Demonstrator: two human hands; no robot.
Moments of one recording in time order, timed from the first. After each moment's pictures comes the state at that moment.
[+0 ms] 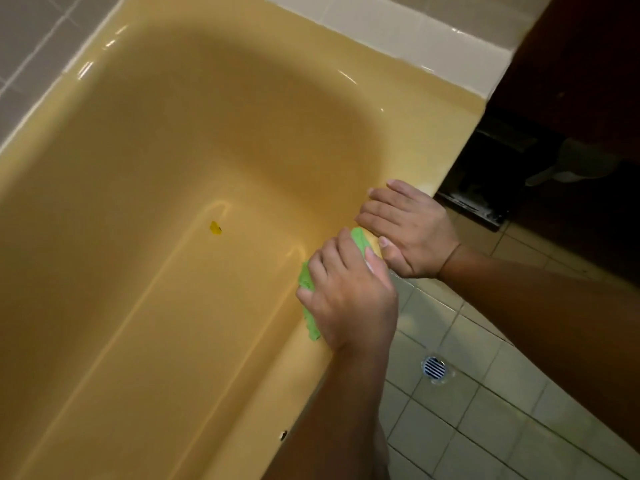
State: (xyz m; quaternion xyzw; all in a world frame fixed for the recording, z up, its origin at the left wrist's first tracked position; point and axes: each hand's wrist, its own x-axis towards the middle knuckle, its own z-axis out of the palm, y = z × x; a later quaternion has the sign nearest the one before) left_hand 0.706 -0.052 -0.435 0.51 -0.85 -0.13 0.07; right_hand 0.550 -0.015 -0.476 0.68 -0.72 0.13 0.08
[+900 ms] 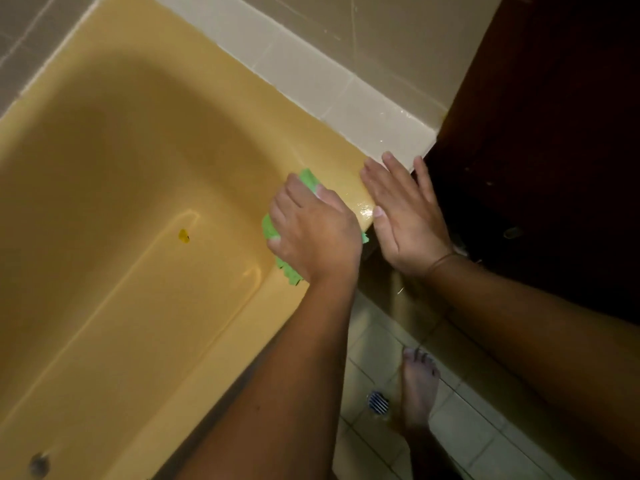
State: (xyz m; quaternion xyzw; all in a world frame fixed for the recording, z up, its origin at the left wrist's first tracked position) left_hand 0.465 -0.071 -0.440 0.64 -0.74 -0.10 0.16; right_hand 0.367 0.013 -0.474 0.58 -0.78 0.24 -0.04
